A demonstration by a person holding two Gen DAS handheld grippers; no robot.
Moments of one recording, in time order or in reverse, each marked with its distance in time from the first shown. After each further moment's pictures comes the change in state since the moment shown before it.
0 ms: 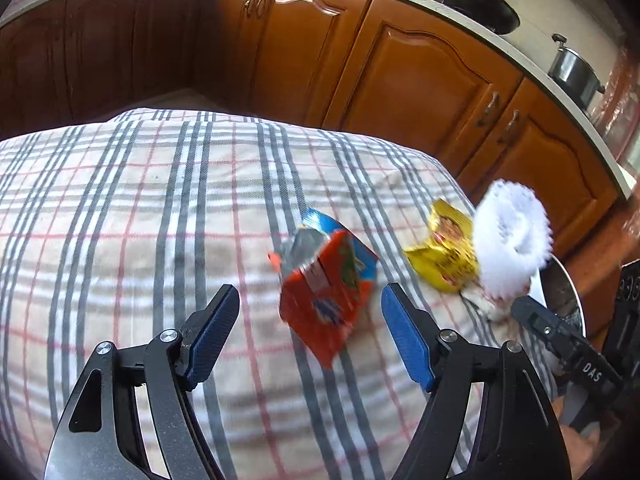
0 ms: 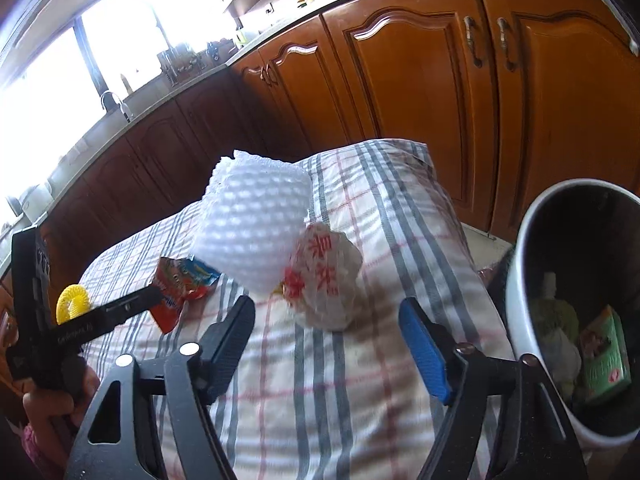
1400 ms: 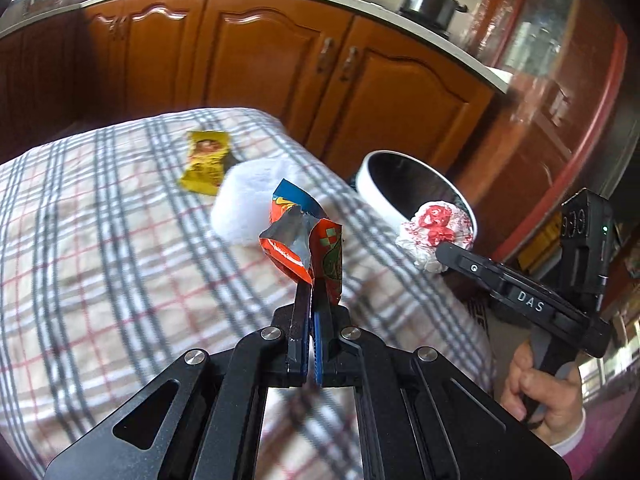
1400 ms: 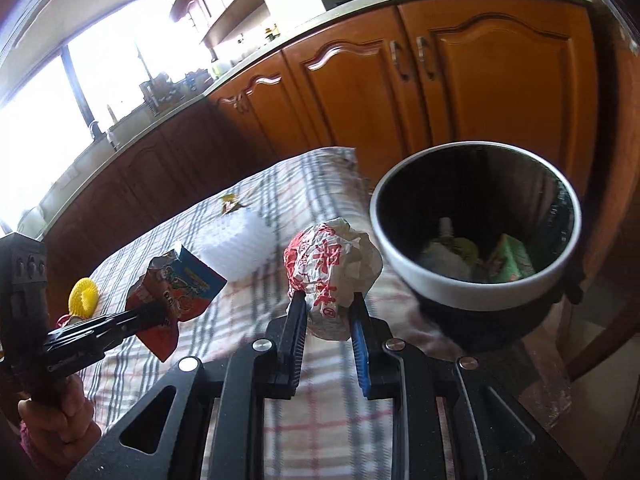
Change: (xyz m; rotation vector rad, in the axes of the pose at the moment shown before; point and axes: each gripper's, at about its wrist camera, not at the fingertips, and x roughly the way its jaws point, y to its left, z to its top) left arm -0.076 -0.124 -0.086 0.307 0.052 -0.308; right arm -0.123 -0.046 -0.068 0.096 -0.098 -0.079
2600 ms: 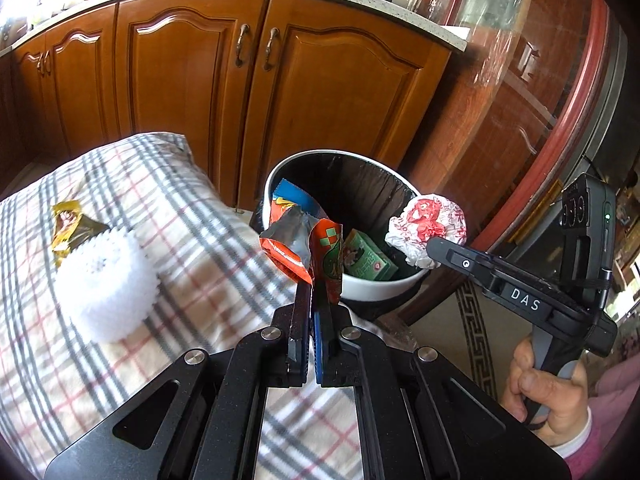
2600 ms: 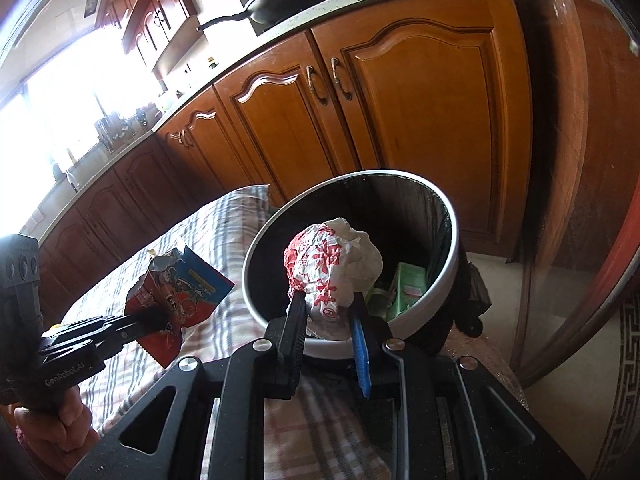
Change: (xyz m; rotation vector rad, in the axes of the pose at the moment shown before) left arm 0.076 -0.092 0.052 0.158 0.056 -0.072; right arm -0.027 -0.088 0.024 0.104 -0.057 -0.118
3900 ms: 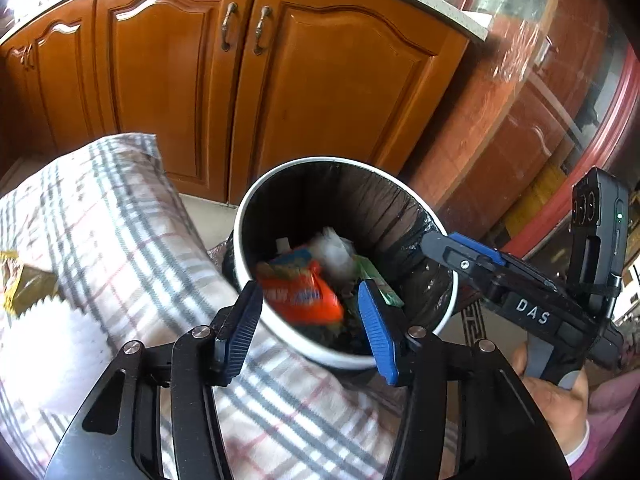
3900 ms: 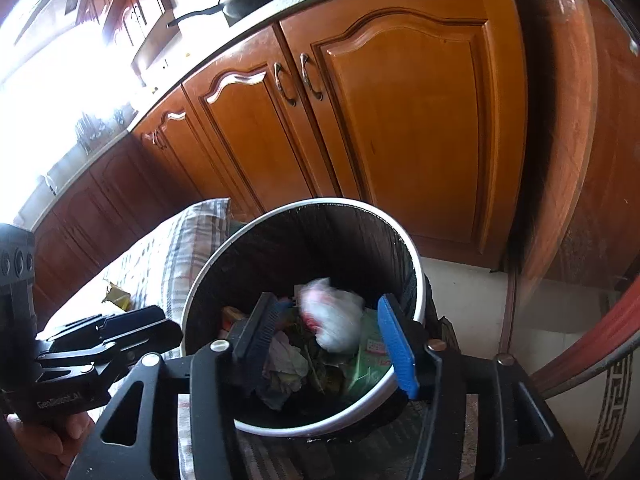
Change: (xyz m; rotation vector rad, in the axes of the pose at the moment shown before) left arm 0.056 -0.013 0.042 -0.028 0.066 0.003; right arm 0.035 -0.033 0.040 0.011 0.021 -0.058
